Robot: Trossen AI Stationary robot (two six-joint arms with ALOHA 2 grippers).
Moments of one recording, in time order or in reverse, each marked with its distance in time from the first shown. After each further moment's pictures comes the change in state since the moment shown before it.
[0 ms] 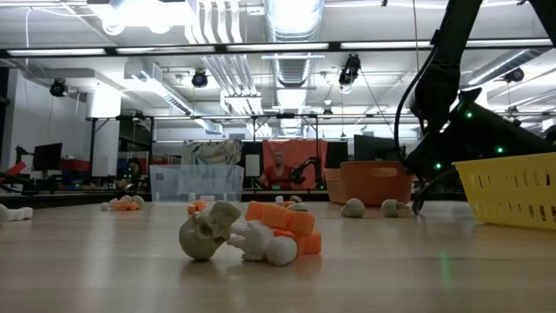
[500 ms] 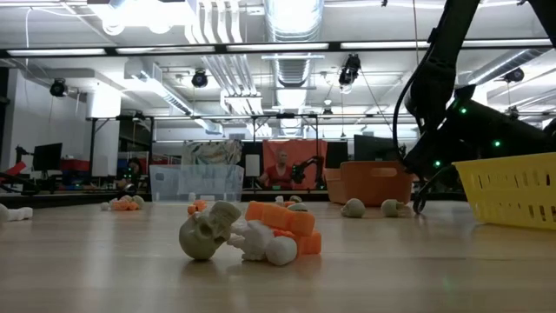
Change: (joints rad) left arm 0.000 0.000 -0.001 -0.002 0.000 0.000; right arm 0.006 0.001 0.030 -0.075 -0.113 0.020
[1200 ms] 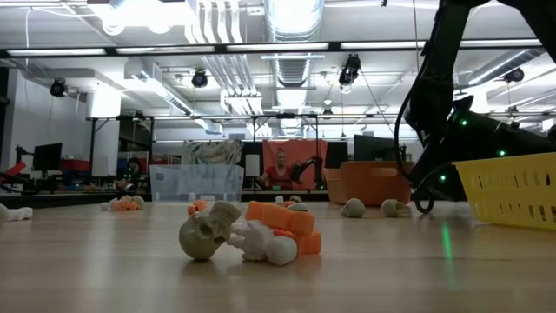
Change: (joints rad) left arm 0.000 0.000 -0.001 -0.009 0.000 0.000; right arm 0.001 0.198 -0.004 0.036 -0.013 -0.060
